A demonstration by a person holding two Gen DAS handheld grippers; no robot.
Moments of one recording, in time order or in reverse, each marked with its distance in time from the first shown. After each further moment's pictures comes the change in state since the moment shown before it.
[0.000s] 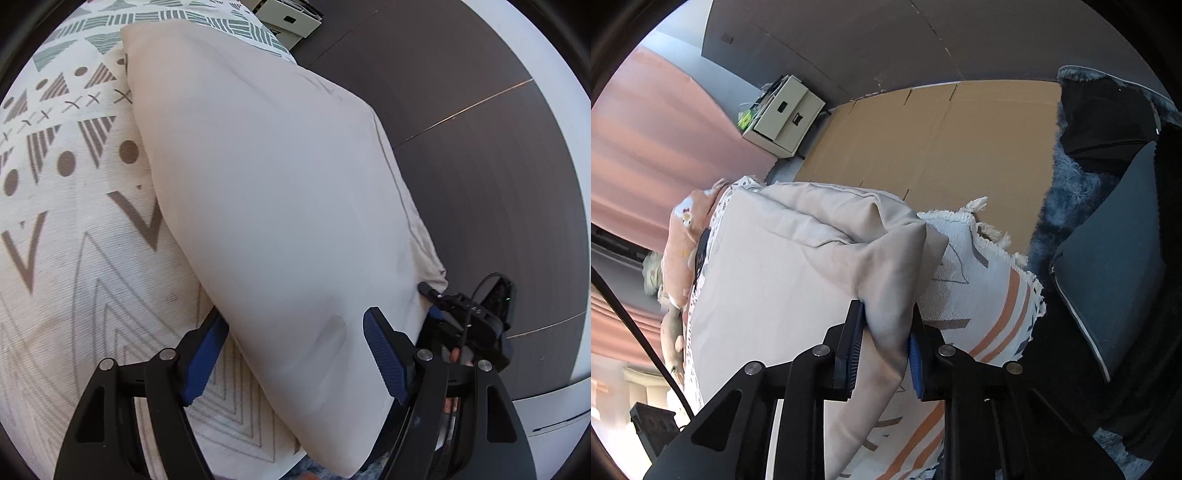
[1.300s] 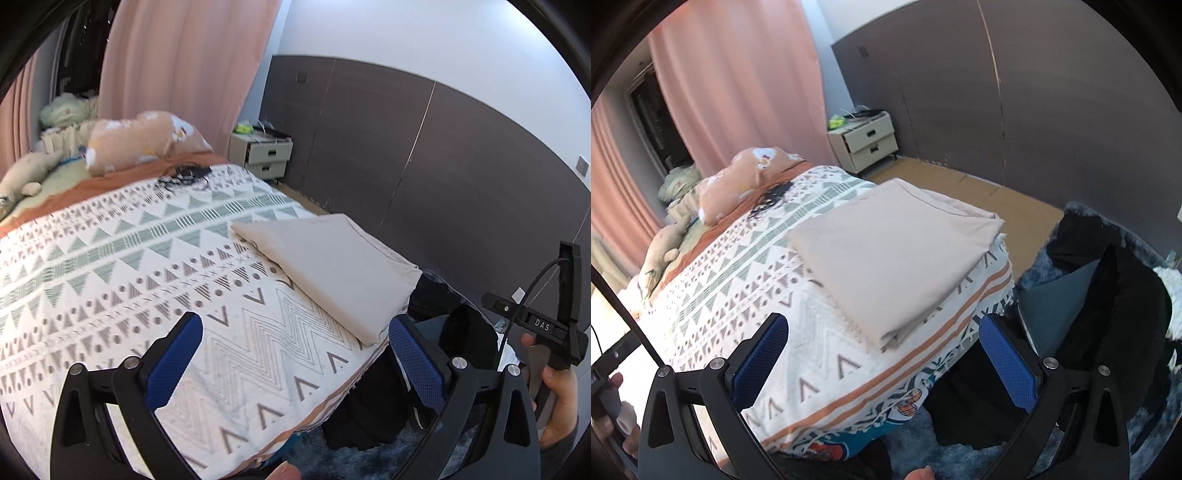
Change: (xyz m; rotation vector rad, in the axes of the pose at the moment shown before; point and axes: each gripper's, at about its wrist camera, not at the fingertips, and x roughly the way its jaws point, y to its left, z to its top) left arm -0.346 -0.026 -0.154 0.422 -0.457 0.238; right arm -0.234 0.146 -0.273 -0.491 -0.259 -0.098
